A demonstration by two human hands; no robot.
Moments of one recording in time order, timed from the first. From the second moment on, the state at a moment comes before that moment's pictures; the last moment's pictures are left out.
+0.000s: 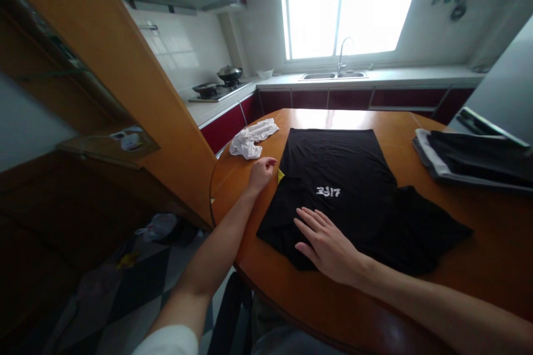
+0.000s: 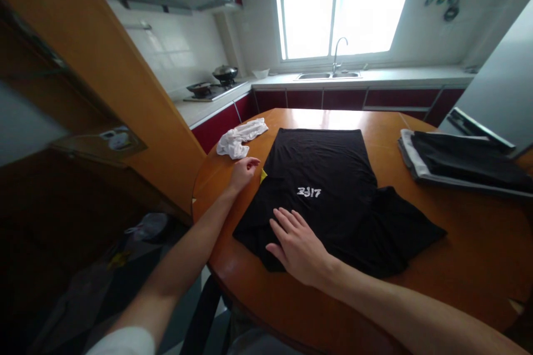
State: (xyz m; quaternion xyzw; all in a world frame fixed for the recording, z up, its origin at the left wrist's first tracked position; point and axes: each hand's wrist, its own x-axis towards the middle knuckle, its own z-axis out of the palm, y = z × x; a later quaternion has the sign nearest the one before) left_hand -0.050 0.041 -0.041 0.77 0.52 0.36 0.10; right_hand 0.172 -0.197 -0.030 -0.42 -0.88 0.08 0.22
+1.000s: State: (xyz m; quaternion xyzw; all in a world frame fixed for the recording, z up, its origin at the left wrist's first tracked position) left_hand 0.012 -0.015 -0.057 0.91 0.40 0.10 0.03; right_hand 0.172 -0.196 -0.039 -0.46 -0.86 0.10 0.16
